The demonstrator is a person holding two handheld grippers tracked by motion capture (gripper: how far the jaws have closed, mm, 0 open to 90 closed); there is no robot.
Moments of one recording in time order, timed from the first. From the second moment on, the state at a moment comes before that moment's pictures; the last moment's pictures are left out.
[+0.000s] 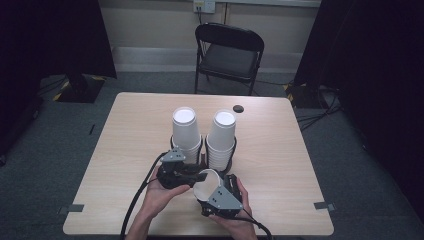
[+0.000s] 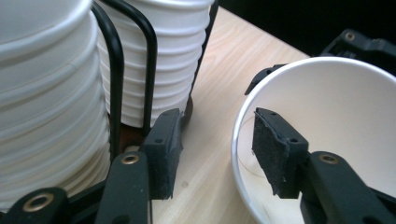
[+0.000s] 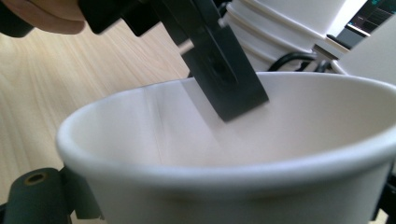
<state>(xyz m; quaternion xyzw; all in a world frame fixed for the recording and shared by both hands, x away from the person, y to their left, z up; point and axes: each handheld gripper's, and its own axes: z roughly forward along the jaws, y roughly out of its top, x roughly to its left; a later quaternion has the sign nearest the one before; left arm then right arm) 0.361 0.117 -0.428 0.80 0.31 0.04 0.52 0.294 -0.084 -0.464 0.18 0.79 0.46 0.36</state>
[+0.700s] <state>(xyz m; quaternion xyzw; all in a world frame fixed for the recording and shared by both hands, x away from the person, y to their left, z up) 0.343 0.138 -0.433 0.76 0.32 0.10 0.55 0.317 -0.137 -0.464 0.32 0.73 0.50 0.32</state>
